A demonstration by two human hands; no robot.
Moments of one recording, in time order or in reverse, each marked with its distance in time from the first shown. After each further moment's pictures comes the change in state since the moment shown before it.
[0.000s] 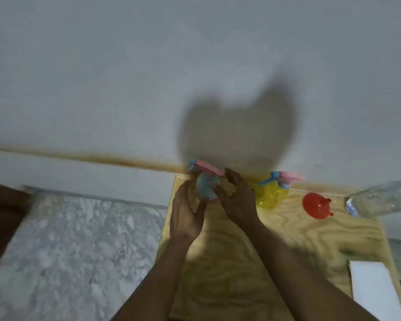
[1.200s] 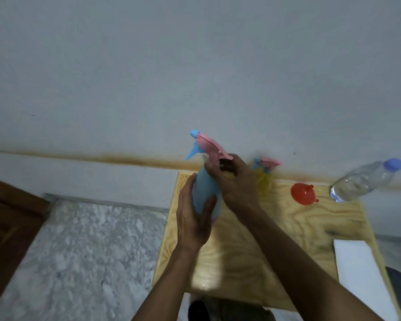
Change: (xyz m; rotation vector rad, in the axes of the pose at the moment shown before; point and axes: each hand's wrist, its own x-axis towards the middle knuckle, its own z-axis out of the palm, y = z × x) left_hand -0.095 0.065 -0.027 -0.344 0.219 0.169; right_hand -0.083 -0.094 -0.069 0.498 -0.002 -0.096
